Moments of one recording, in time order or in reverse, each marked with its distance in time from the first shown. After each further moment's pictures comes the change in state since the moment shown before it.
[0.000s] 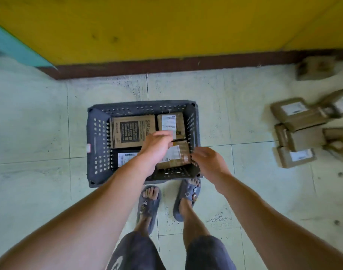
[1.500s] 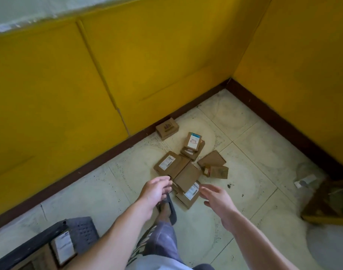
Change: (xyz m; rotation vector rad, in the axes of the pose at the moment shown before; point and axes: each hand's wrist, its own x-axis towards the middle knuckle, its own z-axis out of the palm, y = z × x) left_hand -0.168 0.240 0.542 0.280 -0.353 0.137; right_hand -0.124 0.254 -0.546 0.715 0.365 0.099
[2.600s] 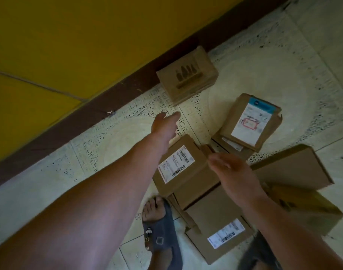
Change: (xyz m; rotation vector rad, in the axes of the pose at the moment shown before) left_hand 0.700 -0.044 0.053 -0.060 0.349 -0.268; right_hand 0.624 0.047 0.069 -0.336 -0.303 0.010
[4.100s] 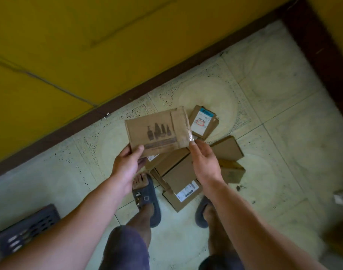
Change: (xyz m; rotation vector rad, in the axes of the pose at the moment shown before) left_hand -0.289 -0.008 -0.115 -0.225 -0.073 0.041; right_hand -0.224 -0.091 -0.031 0.325 0.257 0.033
